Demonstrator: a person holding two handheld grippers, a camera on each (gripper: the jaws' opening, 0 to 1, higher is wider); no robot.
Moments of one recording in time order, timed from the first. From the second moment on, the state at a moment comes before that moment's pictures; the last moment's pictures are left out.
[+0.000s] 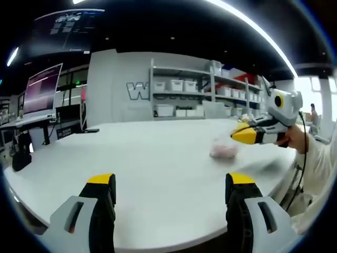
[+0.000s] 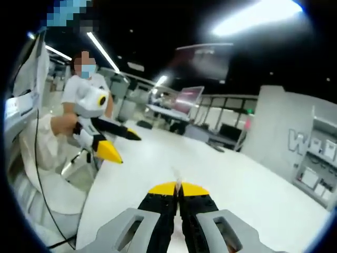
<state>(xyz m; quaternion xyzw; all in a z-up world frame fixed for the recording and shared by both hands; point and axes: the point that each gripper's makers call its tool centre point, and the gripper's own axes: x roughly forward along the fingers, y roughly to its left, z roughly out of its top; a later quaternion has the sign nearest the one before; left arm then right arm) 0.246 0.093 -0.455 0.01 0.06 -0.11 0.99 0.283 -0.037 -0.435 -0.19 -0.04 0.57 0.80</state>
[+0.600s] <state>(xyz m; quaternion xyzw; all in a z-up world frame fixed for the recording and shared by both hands) 0.246 0.092 -0.460 0.01 0.07 -0.12 0.99 0.267 -0.035 -0.474 -0.22 0.00 0.58 0.79</state>
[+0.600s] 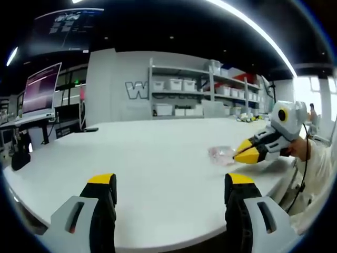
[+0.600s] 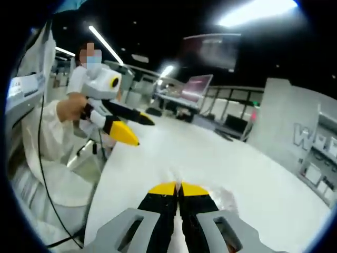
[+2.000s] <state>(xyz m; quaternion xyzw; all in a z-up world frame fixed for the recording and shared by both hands) 0.243 0.092 -0.467 -0.01 0.06 -0.12 0.99 0.243 -0.042 -0.480 -0.18 0.05 0.56 0.81</state>
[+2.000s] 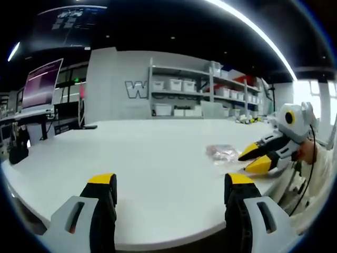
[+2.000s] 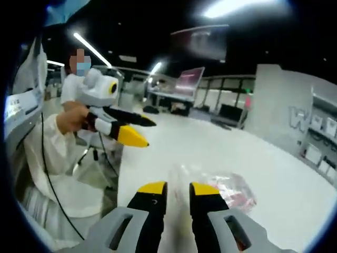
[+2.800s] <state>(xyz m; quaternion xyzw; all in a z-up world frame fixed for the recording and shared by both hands) 0.243 0.090 -0.462 -0.01 0.06 -0.13 0.99 0.238 -0.039 -0.463 -0.19 0.03 0.54 0.82</state>
